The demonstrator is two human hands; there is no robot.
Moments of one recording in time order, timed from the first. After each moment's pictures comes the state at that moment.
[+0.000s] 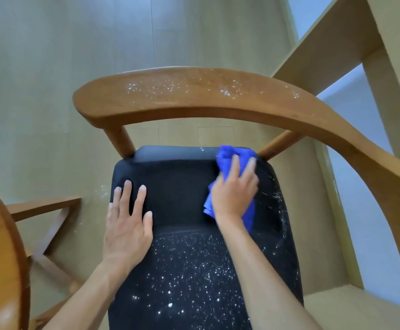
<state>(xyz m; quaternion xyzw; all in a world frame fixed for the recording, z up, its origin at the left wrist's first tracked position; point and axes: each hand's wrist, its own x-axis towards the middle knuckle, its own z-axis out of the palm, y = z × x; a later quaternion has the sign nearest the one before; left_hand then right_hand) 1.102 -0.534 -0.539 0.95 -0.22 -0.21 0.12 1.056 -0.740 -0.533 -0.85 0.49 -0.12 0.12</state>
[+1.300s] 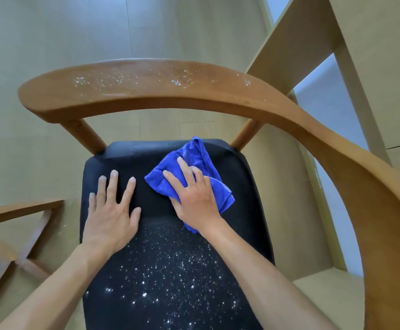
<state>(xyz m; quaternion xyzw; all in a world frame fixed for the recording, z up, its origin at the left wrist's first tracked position) 1.102 -0.560 -0.522 0.93 -0.28 -0.24 0.02 1.012 -0.741 -0.526 -0.98 0.14 -0.03 0.11</state>
